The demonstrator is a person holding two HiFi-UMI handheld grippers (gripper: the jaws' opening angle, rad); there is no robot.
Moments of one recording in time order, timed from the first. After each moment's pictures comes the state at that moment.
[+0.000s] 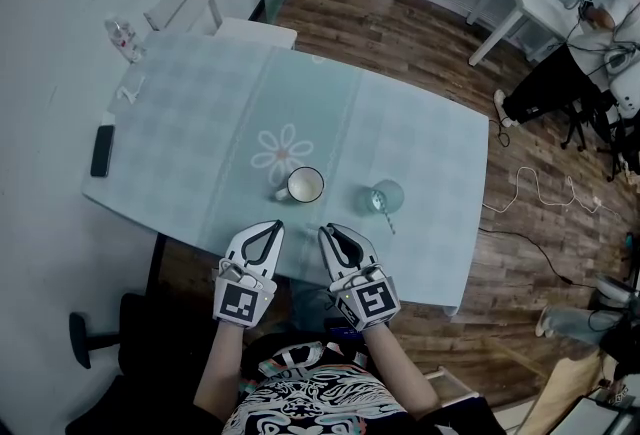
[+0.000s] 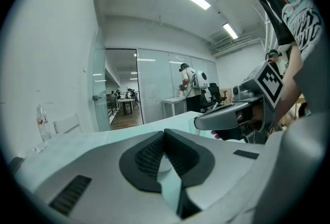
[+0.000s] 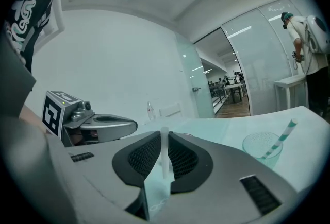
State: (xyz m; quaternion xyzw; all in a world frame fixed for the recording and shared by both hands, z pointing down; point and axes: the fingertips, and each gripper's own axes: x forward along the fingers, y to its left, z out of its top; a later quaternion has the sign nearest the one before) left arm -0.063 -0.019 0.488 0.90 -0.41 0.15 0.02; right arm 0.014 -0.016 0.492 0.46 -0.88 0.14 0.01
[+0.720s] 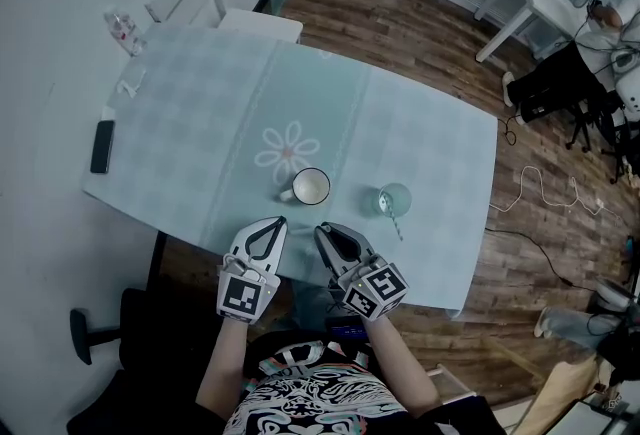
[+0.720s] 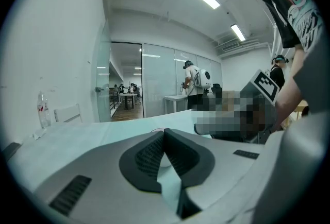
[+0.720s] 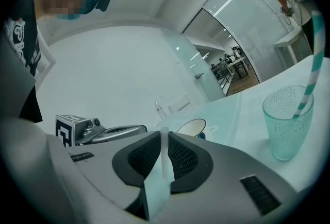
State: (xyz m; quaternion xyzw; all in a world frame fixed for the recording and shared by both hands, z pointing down) left arm -0.067 -0.033 0.510 0.90 -0.42 0.15 0.05; right arm 0.001 -0.025 0.518 0.39 -0.88 0.27 -0.06
